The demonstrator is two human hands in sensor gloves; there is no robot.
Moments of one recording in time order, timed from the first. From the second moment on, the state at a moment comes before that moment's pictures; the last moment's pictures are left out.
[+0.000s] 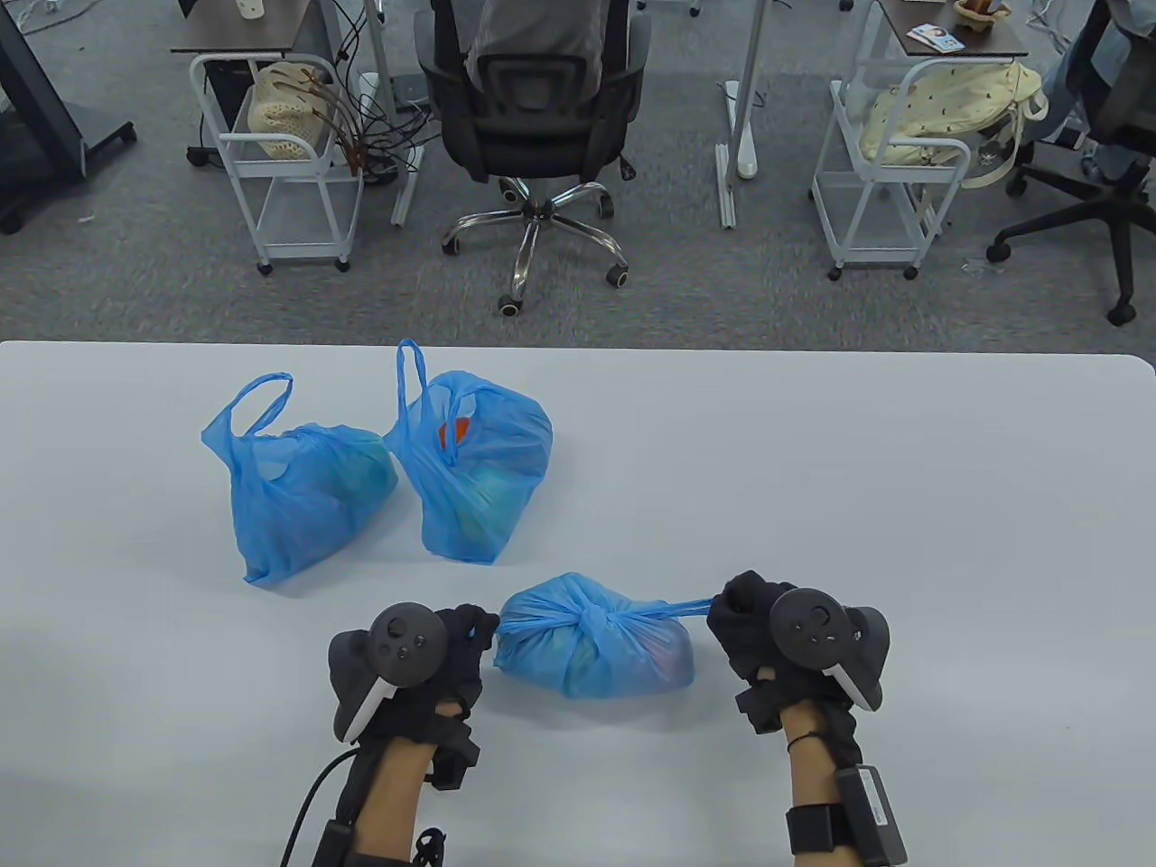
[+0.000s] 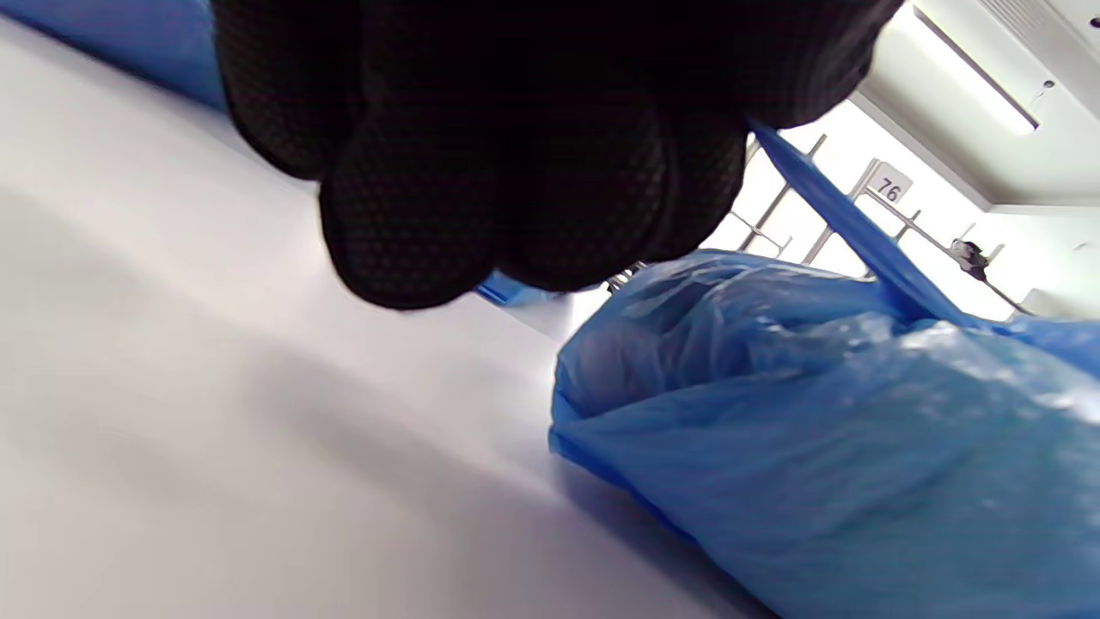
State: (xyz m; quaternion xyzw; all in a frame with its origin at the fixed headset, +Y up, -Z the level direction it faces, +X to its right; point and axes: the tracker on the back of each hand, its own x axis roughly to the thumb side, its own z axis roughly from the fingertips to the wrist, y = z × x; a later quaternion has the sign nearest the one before) left_hand -0.194 -0.745 -0.290 -0.02 -0.05 0.30 0.95; right_hand 0.195 -0.728 -0.310 0.05 -0.18 0.95 0.24
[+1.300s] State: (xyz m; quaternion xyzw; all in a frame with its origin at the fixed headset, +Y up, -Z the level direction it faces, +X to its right) left_hand -0.187 -0.743 -0.288 -0.02 -0.09 0.33 0.94; right_hand 0.075 -0.719 -0.292 0.21 0.02 0.96 0.16
